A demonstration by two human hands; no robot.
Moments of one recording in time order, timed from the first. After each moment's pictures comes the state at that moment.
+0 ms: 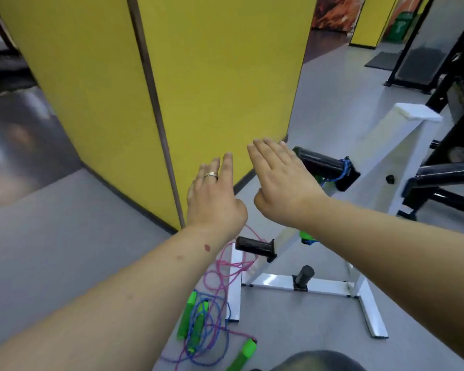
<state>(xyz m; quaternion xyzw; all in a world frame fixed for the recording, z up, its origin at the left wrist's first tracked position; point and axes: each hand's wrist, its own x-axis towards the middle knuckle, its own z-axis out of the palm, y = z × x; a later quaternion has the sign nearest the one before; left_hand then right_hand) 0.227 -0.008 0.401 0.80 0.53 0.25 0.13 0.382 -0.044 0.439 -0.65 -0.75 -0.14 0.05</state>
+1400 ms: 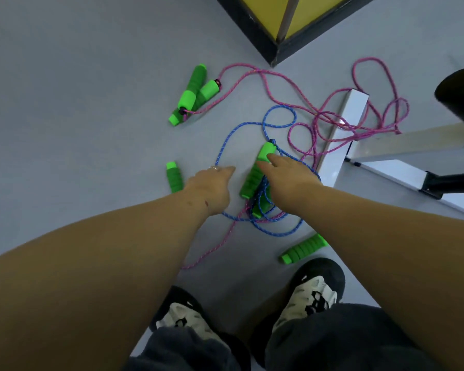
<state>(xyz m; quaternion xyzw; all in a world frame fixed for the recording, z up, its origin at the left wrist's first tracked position) -0.009 -0.005 -0.067 0.70 0.59 -0.19 0.37 0.187 -0.001 -0.023 -0.56 -0.75 0.25 -0.26</state>
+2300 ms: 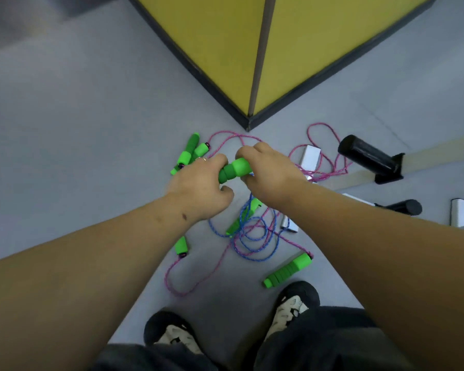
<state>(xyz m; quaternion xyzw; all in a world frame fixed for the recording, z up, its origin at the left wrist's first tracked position) 0.017 0.006 0.128 0.74 0.63 0.03 0.25 0.191 0.018 0.135 -0.59 -0.78 0.21 0.04</state>
